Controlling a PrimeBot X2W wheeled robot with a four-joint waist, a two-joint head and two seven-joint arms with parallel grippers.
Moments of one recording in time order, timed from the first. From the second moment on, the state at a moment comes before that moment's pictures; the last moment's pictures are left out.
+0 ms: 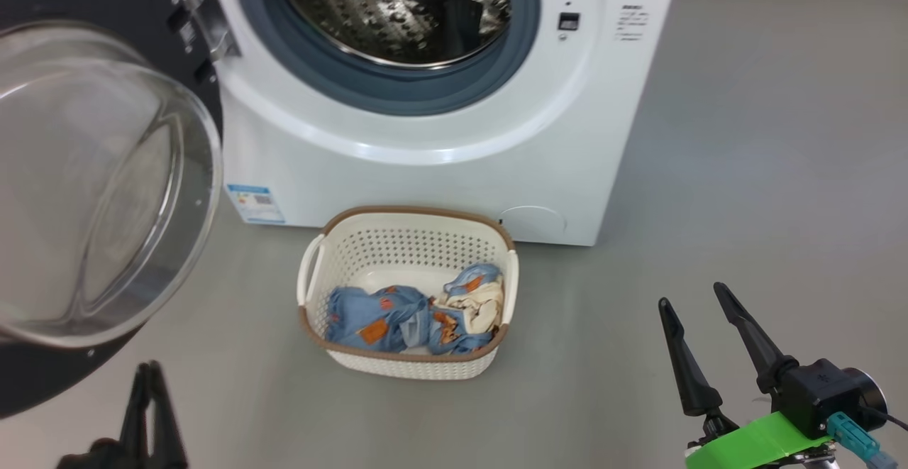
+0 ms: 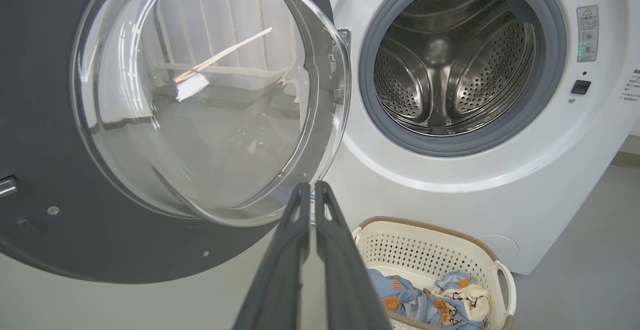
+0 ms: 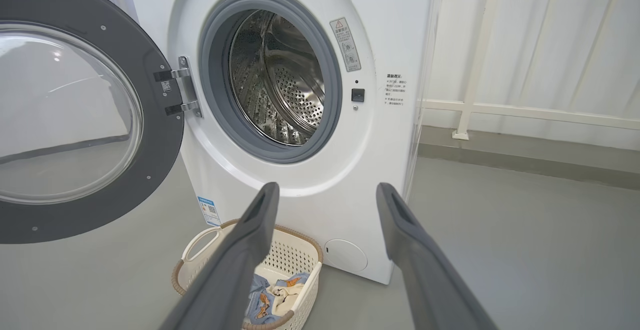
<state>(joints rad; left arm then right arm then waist) 0.08 0.07 0.01 0.01 -0.24 0.14 -0.20 0.00 -0.08 0.02 -0.02 0.11 0.13 -0.21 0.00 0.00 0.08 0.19</state>
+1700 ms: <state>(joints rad) 0.15 0.10 -0.12 -0.06 -0.21 0.12 -0.08 0.08 -0.05 -0.01 -0.03 0.11 0.13 -0.19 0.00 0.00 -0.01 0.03</state>
